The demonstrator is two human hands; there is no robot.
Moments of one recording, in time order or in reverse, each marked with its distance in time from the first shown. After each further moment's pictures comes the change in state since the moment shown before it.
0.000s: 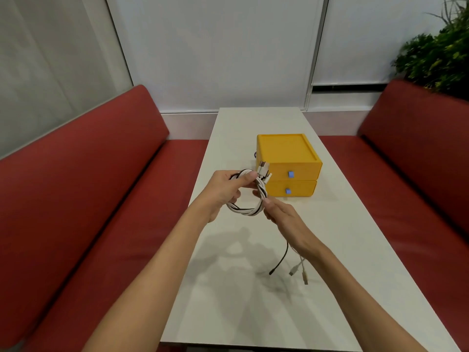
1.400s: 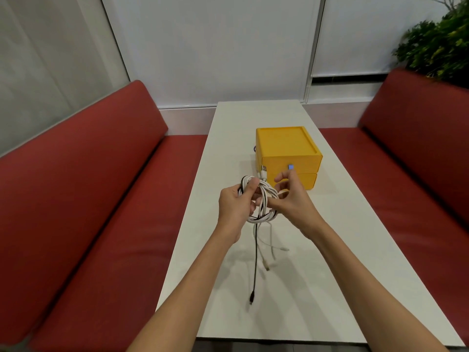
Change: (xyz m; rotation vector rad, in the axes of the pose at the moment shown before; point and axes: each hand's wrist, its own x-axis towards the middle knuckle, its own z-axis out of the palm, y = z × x) left_hand -0.018 -0.035 0.051 -0.221 0.291 -0.002; right_hand 0.016 -0.007 -0.015 0.048 0.173 0.002
